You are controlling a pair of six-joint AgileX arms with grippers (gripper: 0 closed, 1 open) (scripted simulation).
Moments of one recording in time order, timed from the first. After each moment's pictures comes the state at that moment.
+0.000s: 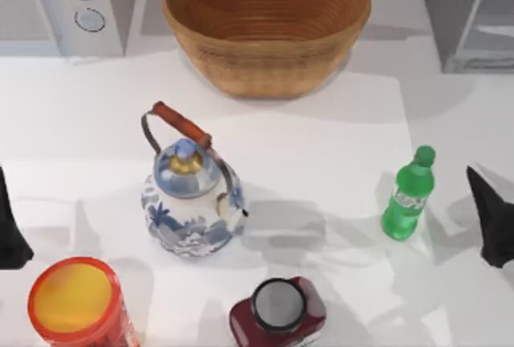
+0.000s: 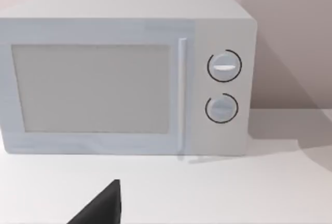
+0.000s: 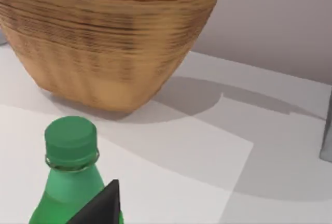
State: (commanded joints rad) left arm 0.00 0.00 0.00 0.00 0.00 0.00; right arm 0.12 1.09 0.03 0.93 -0.30 -0.10
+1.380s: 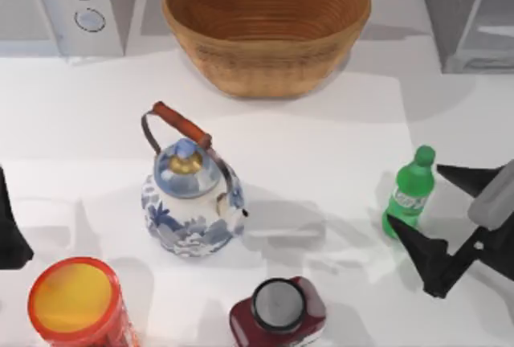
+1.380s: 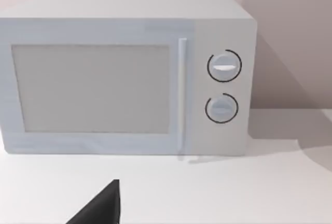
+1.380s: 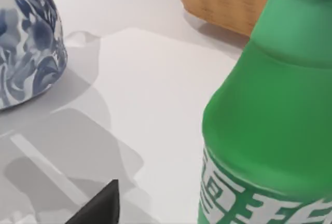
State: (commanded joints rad) left arm 0.00 0.00 0.00 0.00 0.00 0.00; right arm 0.19 1.98 0.15 1.61 -0.55 -0.11
